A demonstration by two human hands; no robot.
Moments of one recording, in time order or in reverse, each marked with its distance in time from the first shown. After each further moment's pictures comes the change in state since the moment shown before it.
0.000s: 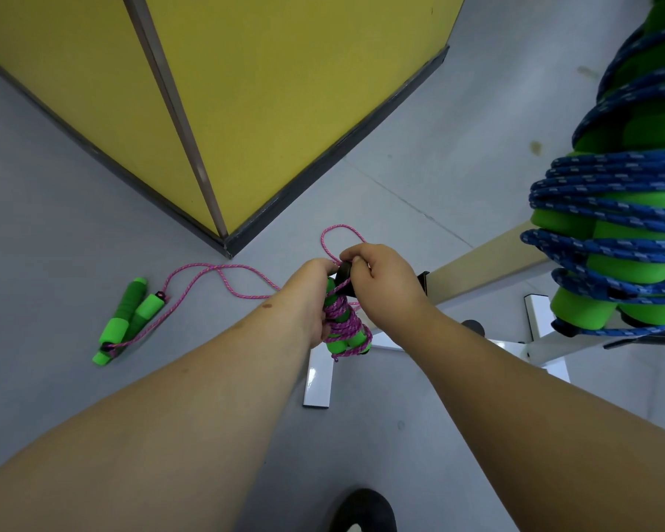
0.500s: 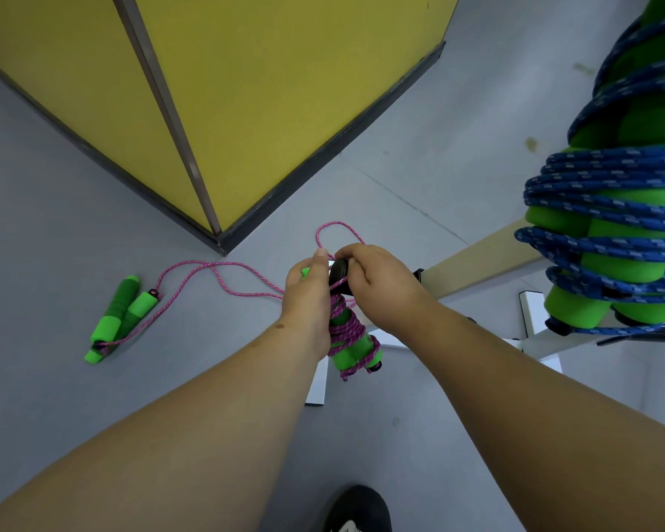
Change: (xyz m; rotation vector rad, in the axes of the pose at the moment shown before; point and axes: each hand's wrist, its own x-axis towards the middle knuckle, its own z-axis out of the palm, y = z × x) left_hand 0.022 -0.032 0.015 -0.271 0.033 0.304; right_hand 0.001 0.009 -0.009 -0.208 -0.156 -0.118
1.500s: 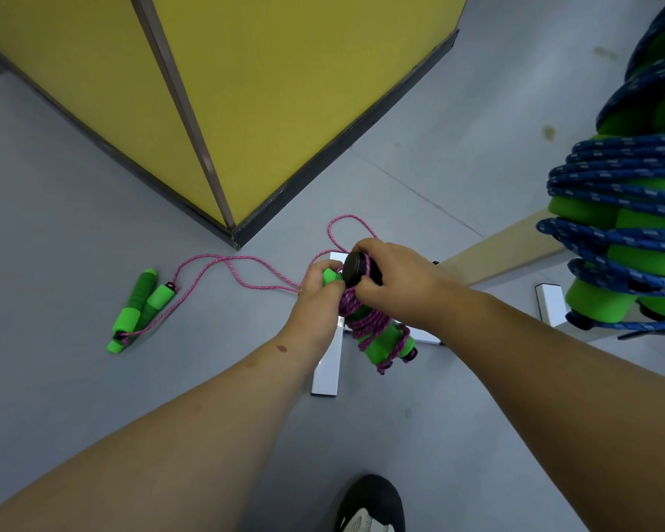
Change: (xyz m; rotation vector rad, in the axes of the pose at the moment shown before) left_hand -0.011 -0.009 -0.029 0.356 -0.201 0.161; right_hand -0.009 0.006 -0.015 -0.155 -0.097 -0.082
